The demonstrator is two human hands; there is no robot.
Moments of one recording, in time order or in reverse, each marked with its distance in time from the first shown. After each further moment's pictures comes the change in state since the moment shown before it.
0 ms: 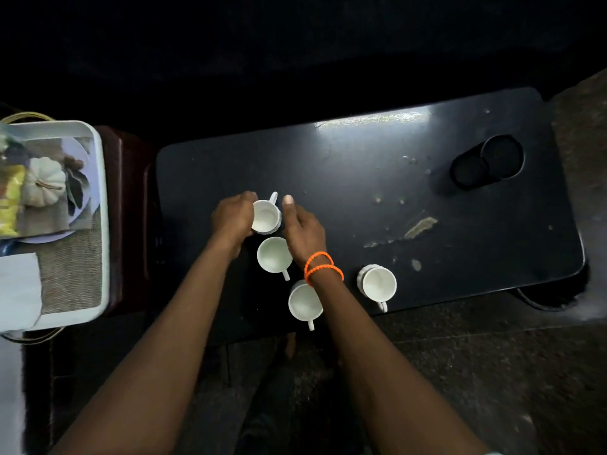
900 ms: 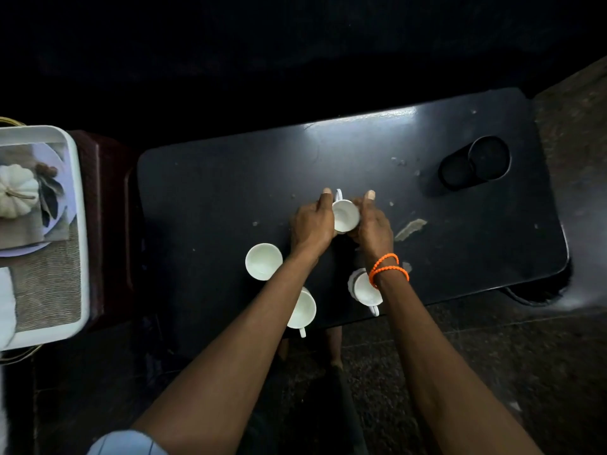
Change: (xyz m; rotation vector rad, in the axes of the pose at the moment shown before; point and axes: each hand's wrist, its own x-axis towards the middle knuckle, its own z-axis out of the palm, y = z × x) left_hand -0.047 0.018 0.129 -0.095 -0.237 0.135; right_hand 0.017 0.018 -0.117 0.111 0.274 0.162
